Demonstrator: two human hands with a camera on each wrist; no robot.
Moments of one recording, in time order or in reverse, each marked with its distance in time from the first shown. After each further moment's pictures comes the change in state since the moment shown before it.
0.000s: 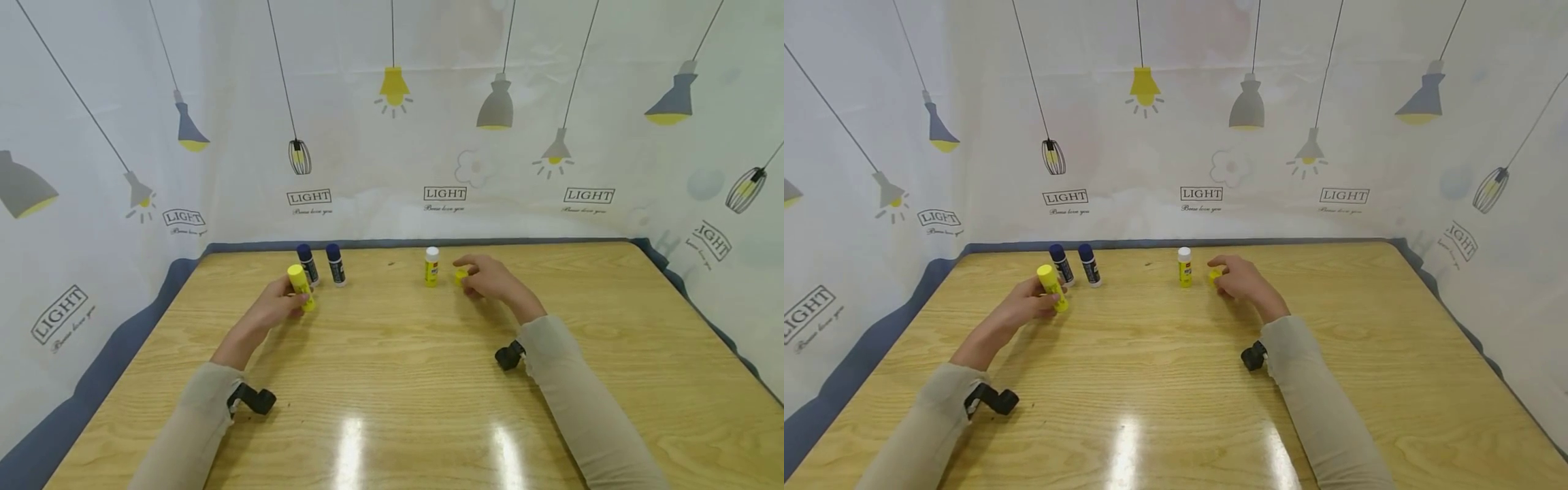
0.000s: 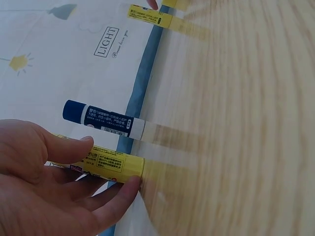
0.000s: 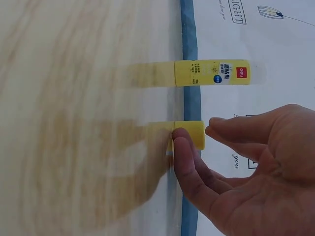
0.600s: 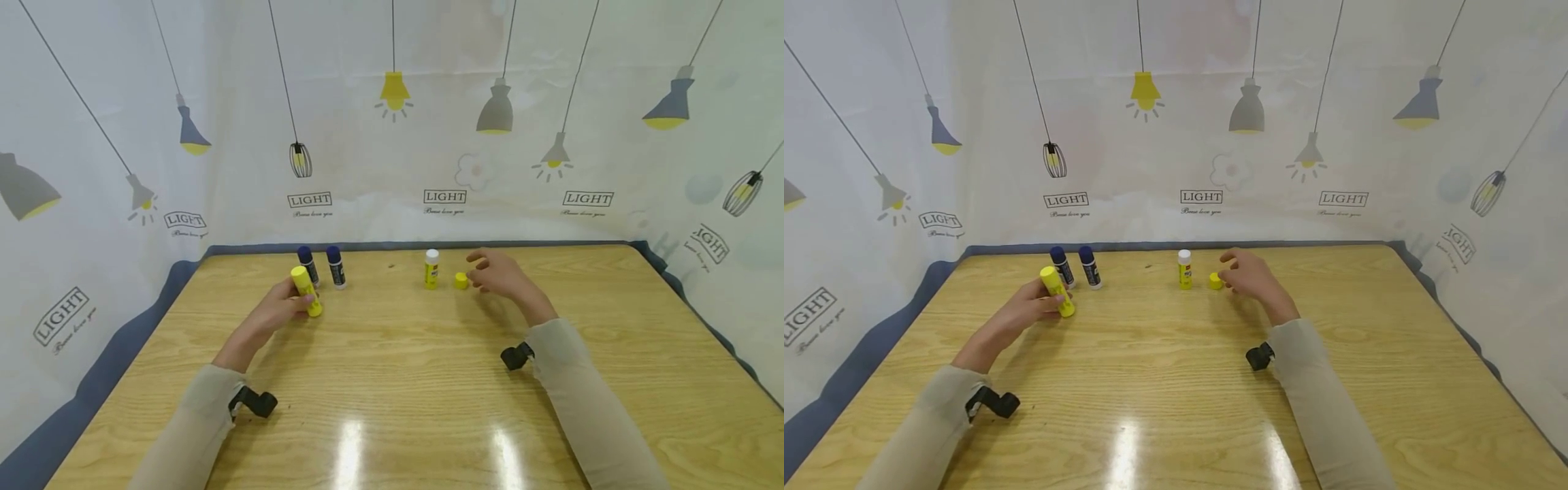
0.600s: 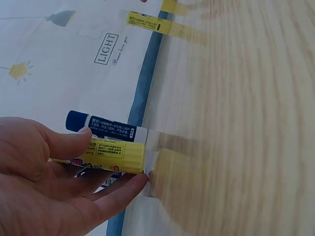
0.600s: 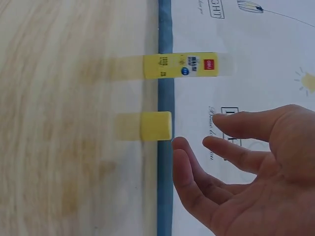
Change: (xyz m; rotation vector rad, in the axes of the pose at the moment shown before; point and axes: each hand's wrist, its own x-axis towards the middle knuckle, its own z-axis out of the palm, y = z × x) left_hand -0.001 0.002 0.003 -0.034 -0.029 0.039; right_hand -0.017 -0.009 -0.016 0.071 0.059 0.036
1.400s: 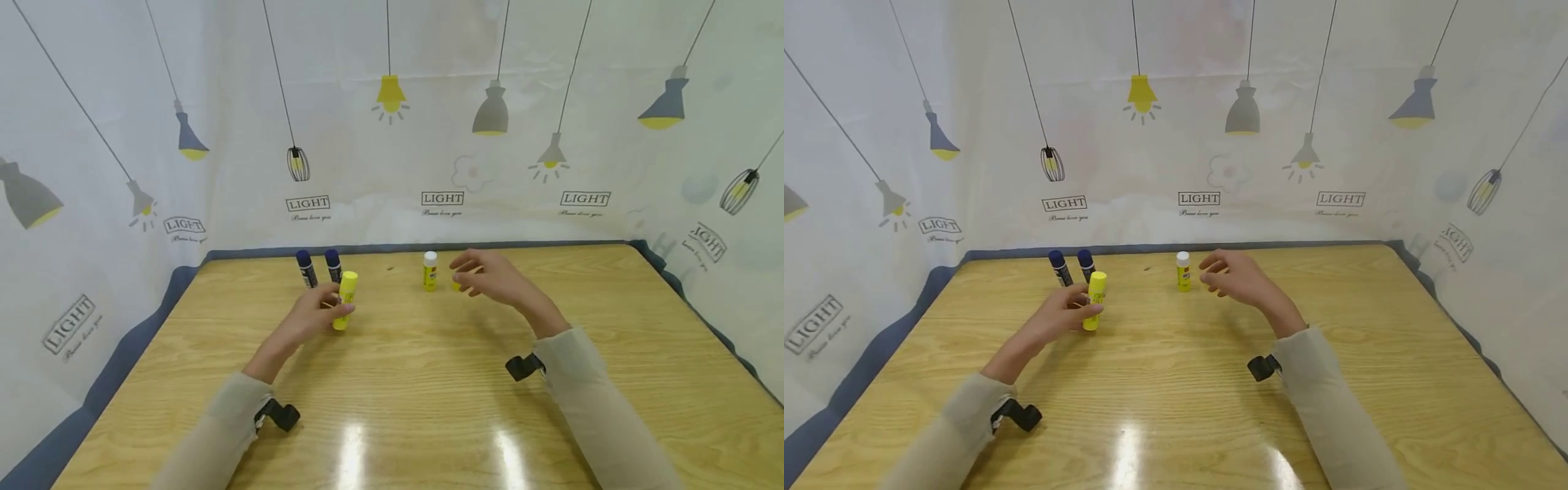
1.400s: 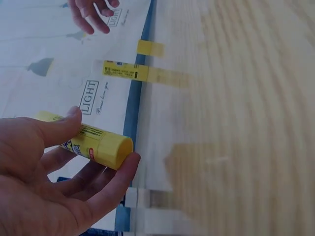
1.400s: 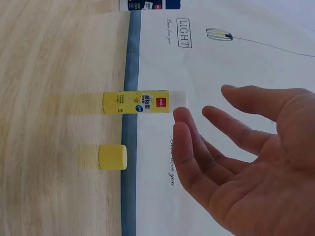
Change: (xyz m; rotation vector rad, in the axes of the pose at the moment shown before) left_hand 0.000 0.021 0.049 0.179 0.027 0.122; right_hand -0.033 -0.028 -0.001 0.040 -0.055 -0.236
